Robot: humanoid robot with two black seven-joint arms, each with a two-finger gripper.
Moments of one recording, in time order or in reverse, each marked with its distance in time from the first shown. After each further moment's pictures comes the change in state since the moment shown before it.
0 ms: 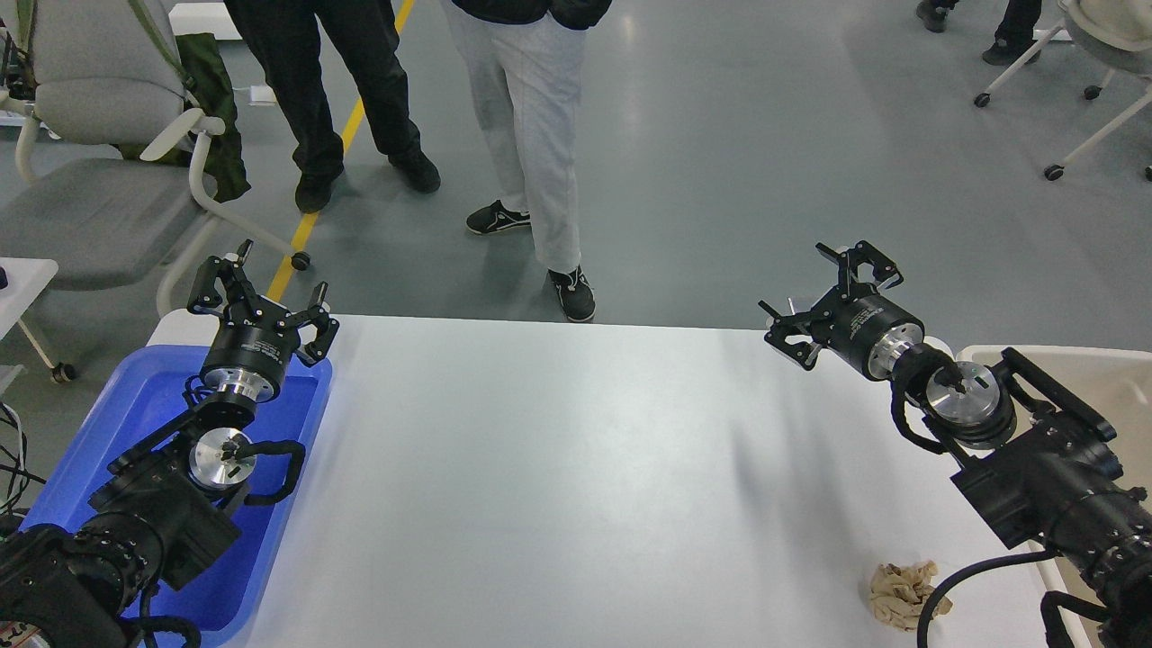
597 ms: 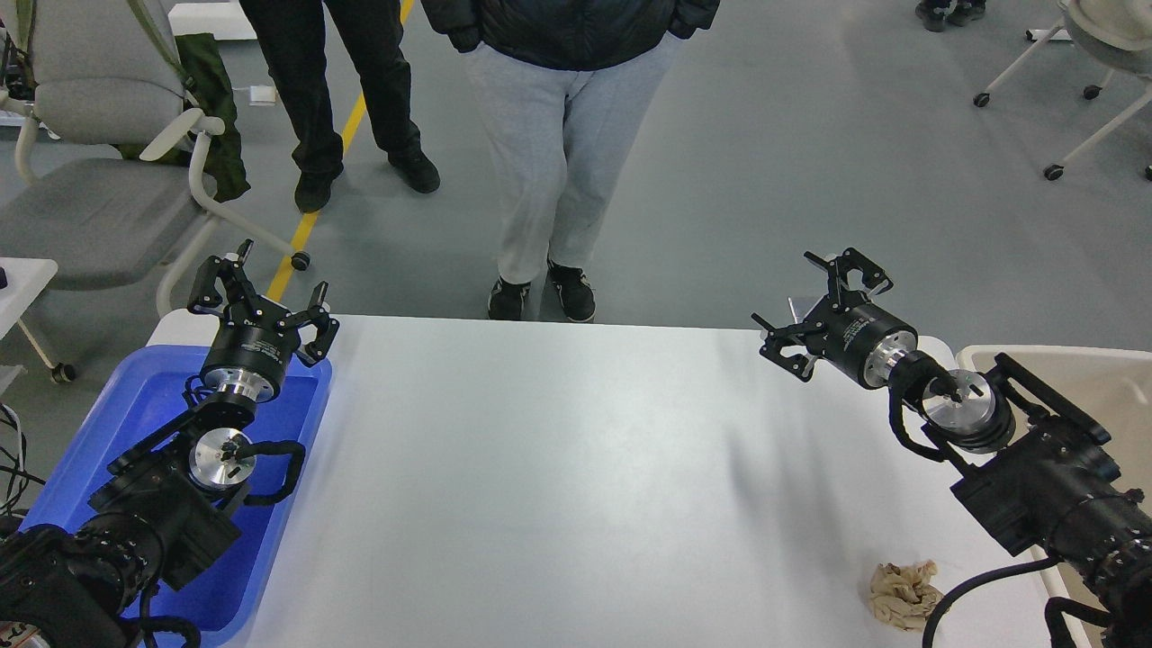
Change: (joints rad) left arm 0.000 0.000 0.000 0.000 0.000 0.000 0.000; right arm -0.003 -0.008 -0.039 0.011 -0.069 0.040 0.000
